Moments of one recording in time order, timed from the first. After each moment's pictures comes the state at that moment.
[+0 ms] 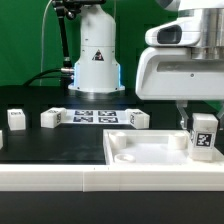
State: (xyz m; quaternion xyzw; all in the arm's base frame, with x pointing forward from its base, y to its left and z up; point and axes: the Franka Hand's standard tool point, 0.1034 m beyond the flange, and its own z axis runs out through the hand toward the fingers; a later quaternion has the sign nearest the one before) arm 0.618 0.122 0.075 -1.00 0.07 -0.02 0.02
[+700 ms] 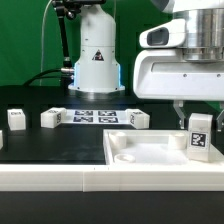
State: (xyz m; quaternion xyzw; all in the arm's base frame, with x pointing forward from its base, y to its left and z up) arm 0.616 0.123 0.073 -0.96 0.29 -0.02 0.04
